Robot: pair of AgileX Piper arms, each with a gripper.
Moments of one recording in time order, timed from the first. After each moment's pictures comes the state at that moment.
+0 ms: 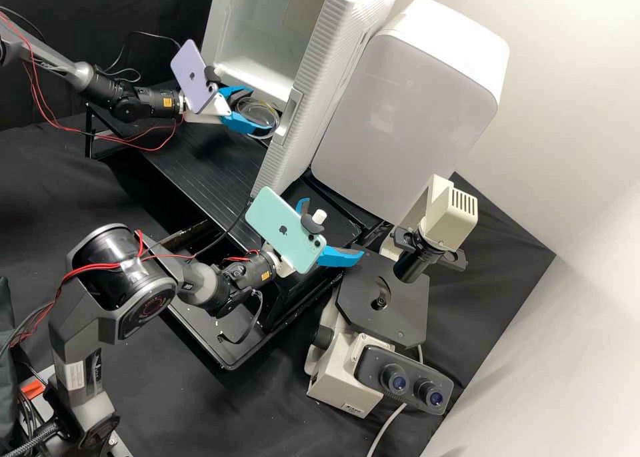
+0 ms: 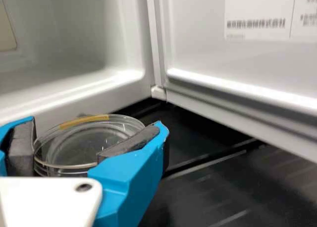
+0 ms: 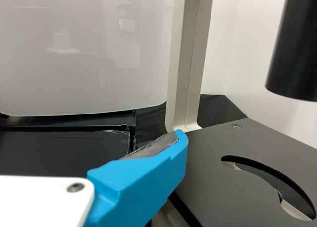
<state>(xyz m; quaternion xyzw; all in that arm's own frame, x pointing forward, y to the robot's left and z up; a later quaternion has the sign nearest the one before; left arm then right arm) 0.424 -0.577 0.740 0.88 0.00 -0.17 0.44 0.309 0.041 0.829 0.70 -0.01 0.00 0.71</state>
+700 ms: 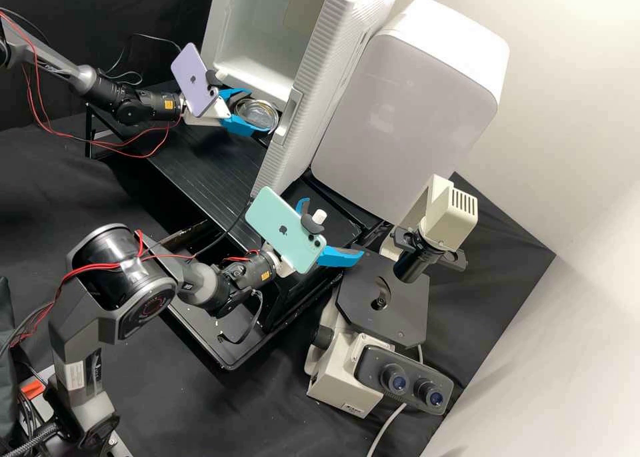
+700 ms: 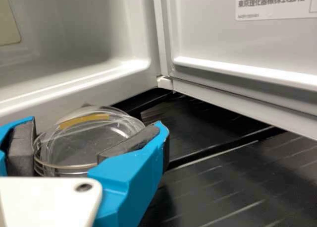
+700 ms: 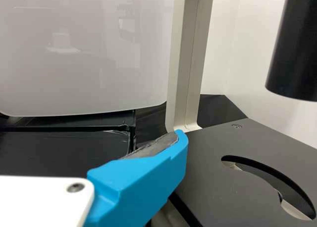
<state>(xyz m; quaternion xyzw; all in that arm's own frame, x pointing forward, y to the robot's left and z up) 0.428 -0.572 0.736 0.89 0.01 -0.16 0.43 0.309 0.041 0.829 0.70 -0.01 0.00 0.71</state>
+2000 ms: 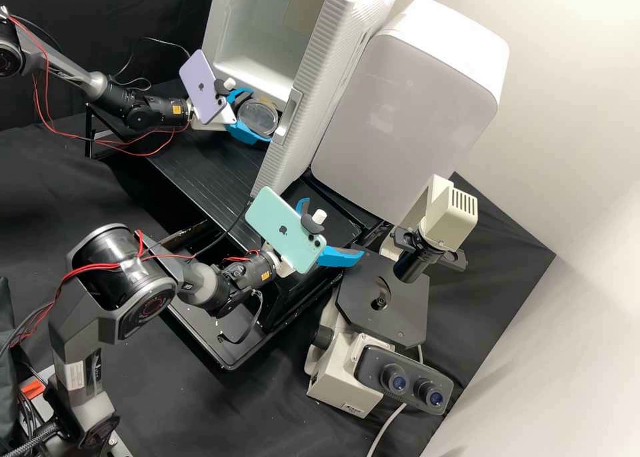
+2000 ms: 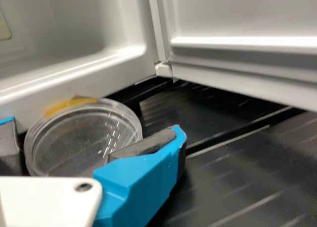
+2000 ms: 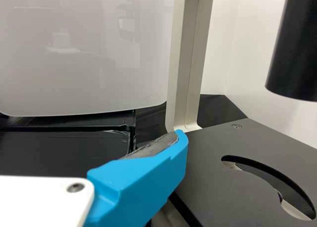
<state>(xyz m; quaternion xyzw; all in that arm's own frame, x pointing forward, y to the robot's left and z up) 0.443 -0.562 0.723 0.90 0.01 -0.15 0.40 0.309 0.041 0.829 0.70 -0.01 0.00 0.71</state>
